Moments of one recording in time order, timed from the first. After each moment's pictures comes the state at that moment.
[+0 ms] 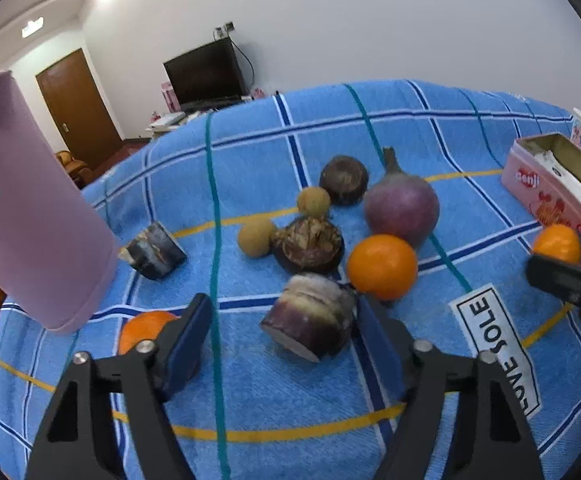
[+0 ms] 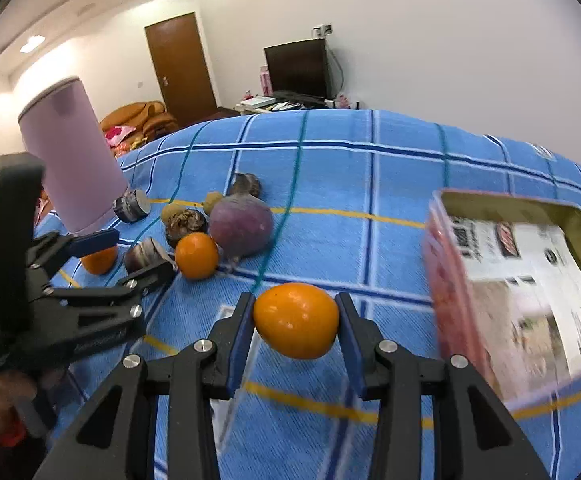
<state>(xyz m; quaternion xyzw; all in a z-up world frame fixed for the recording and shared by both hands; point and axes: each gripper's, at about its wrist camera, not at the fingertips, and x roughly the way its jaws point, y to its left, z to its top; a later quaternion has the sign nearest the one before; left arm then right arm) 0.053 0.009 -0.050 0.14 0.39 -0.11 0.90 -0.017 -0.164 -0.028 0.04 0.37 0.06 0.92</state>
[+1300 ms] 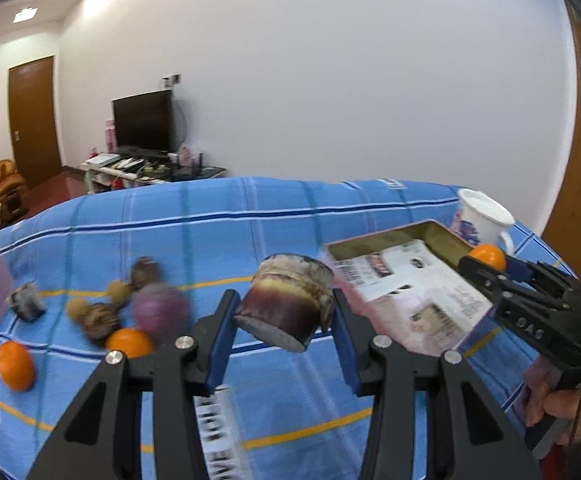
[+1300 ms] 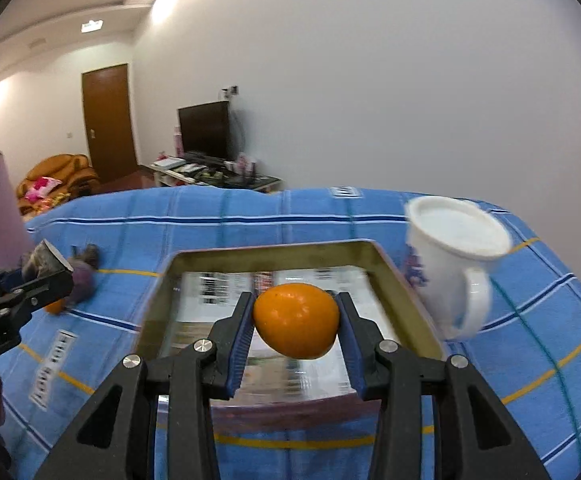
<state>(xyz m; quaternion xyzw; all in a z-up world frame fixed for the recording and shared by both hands) -0.007 -0.114 0.009 0.03 0.29 -0.25 0.92 -0.063 -0.317 0.001 0.01 0.27 -0.10 0.96</state>
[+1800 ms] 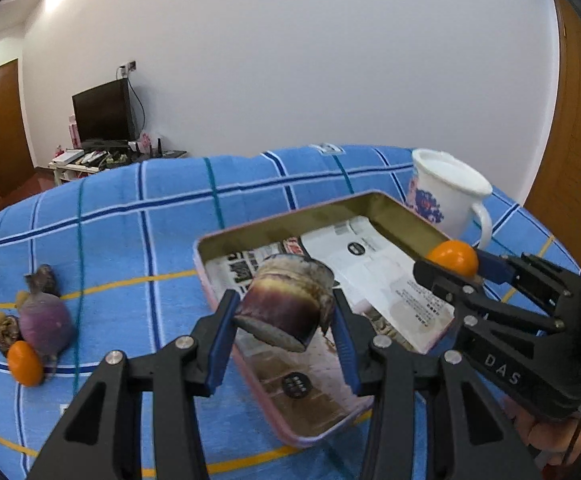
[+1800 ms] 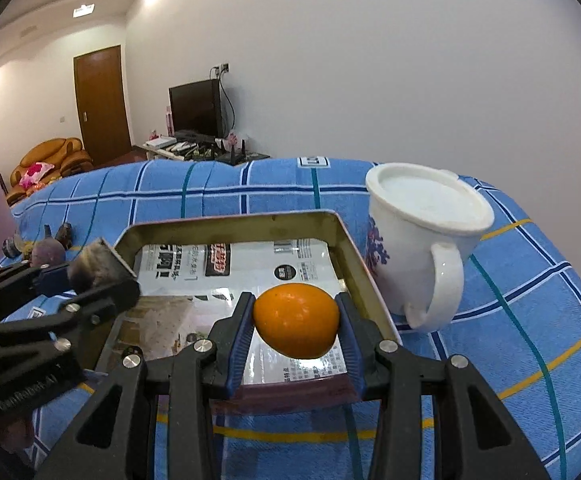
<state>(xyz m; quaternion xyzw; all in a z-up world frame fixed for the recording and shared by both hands) -0.004 -0.206 -0.013 0.06 0.33 -0.29 0.90 -0.062 -0.354 -0.013 0.02 0.31 -0.10 0.94</state>
